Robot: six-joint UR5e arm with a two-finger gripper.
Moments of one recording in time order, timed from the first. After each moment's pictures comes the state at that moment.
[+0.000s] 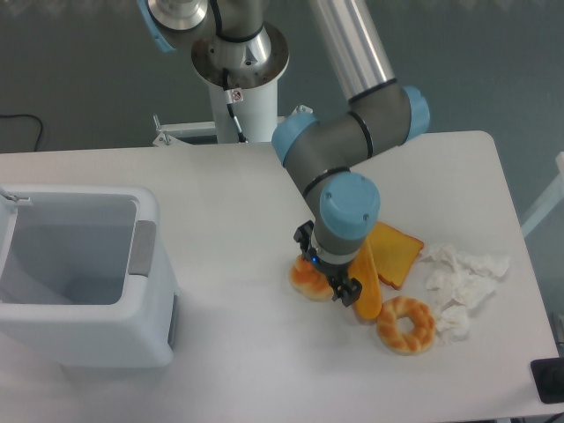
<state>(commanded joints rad) 2.49 -2.11 -1.57 -1.12 1.54 1.44</state>
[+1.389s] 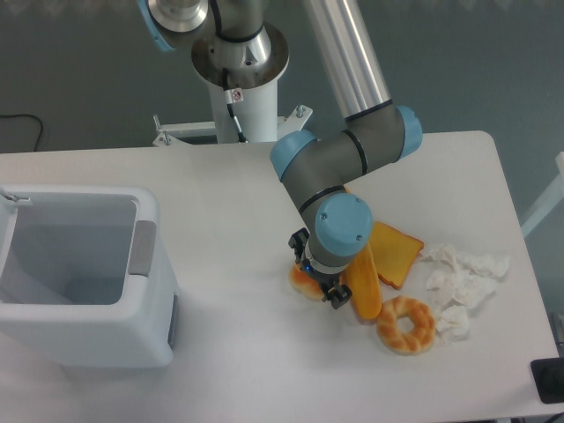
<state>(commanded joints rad) 2.48 -2.11 -1.62 -1.11 1.55 1.44</state>
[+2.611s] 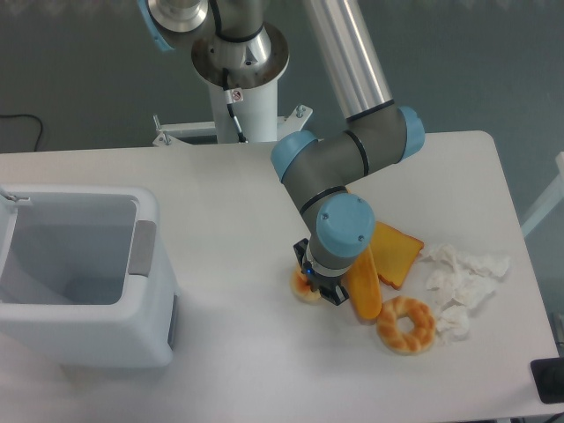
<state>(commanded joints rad) 2.48 -2.10 -1.57 -1.12 1.54 1.43</state>
